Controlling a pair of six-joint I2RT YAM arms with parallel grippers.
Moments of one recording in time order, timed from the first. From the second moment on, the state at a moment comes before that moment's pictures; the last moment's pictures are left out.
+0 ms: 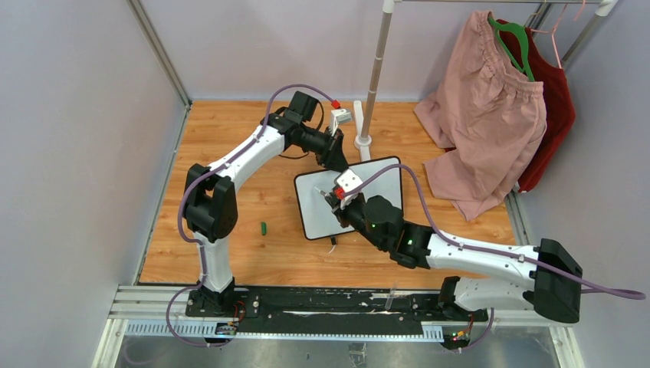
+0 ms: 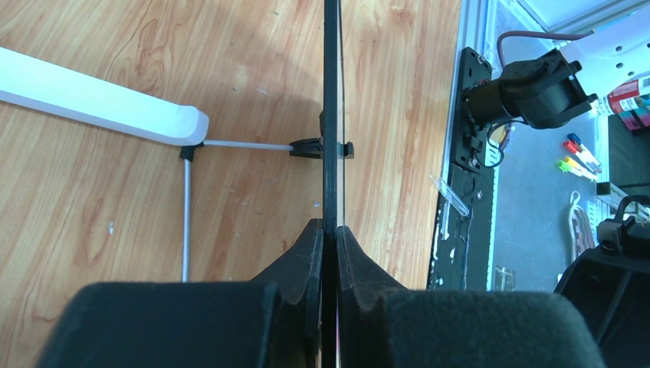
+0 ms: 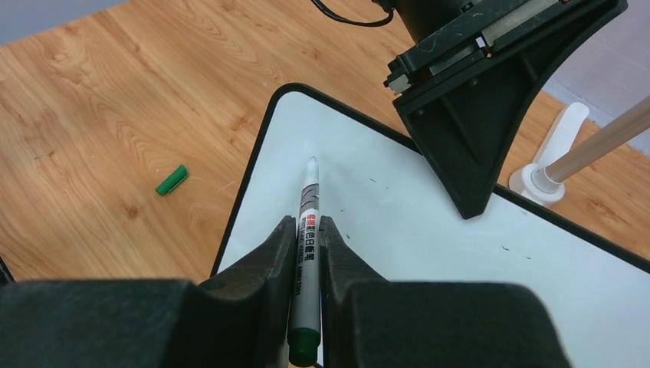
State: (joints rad) left arm -0.50 1.92 1.68 -0.64 0.98 0.18; right arm 1.16 1.13 0.71 0.29 0.40 -0.08
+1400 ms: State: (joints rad) left arm -0.50 1.92 1.68 -0.64 0.98 0.18; right arm 1.16 1.22 0.74 0.33 0.46 -0.07
